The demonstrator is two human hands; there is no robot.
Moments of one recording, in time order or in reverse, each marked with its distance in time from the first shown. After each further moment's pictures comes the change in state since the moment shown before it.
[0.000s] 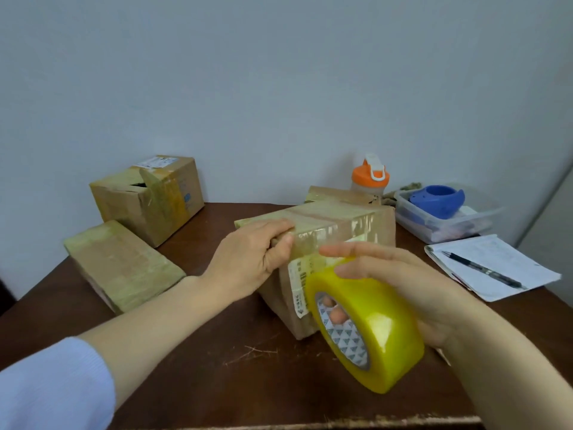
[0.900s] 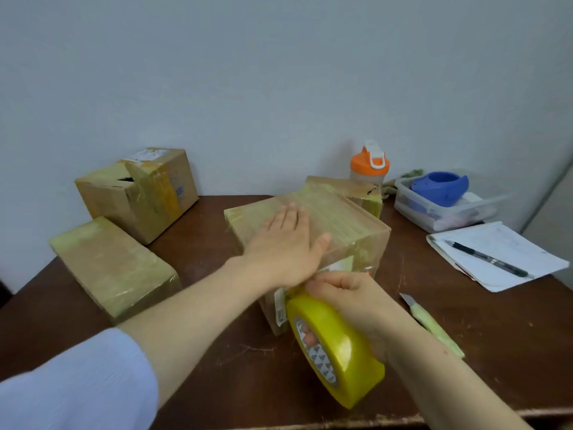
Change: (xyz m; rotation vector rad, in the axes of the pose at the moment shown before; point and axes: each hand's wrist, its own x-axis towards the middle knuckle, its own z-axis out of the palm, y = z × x) left_hand 0.044 0.021 0.052 0.383 -0.611 -0.303; right_hand 0.037 0.055 0.006 -0.057 0.145 0.028
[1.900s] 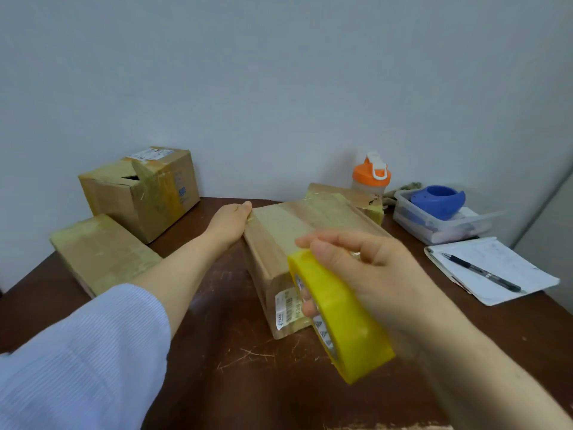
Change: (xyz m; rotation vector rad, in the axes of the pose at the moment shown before) left_hand 0.037 -0.103 -0.002 -0.820 0.331 -0.303; right_hand -0.036 -0.058 0.024 -0.154 0.104 -0.272
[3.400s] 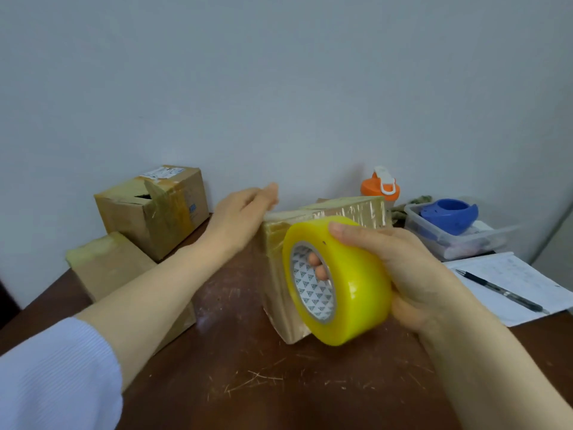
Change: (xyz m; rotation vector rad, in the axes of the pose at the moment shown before) left_hand -0.031 0.048 -0.030 -0.061 0.043 0.333; right_hand 0.030 -0.017 -0.017 0.351 -0.120 0.114
